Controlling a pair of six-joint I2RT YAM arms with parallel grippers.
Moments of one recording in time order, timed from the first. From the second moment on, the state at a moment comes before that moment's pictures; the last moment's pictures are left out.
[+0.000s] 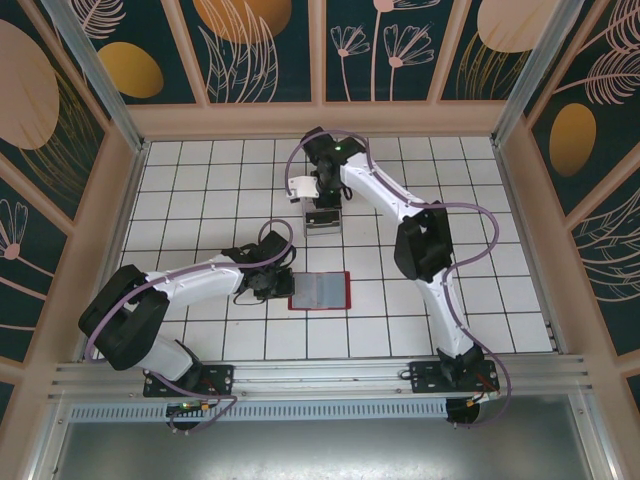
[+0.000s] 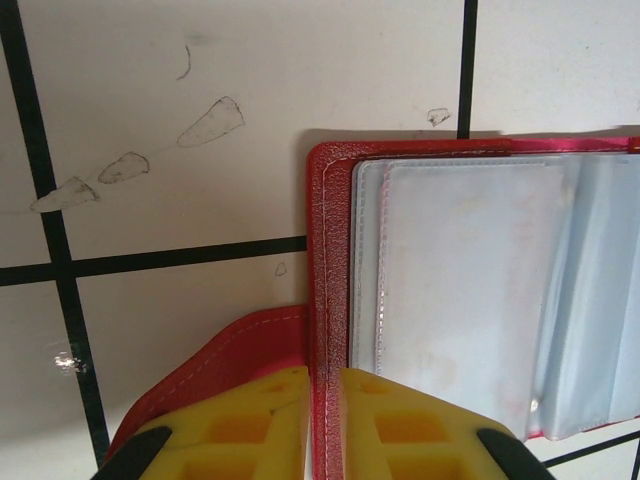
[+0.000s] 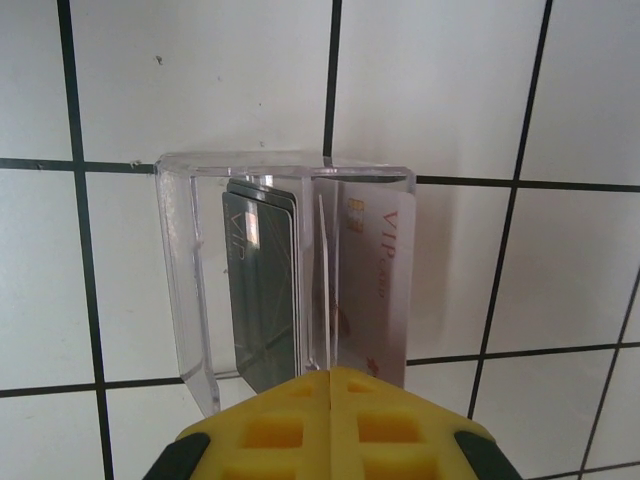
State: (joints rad) left arm -0.74 1.51 0.76 -0.46 0.11 -0.79; right arm 0.65 2.31 2.23 -1.16 -0.03 -1.09
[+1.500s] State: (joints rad) left arm -0.74 1.49 0.74 -0.46 0.09 -0.81; right arm 0.65 2.37 2.23 -1.02 0.04 -1.09
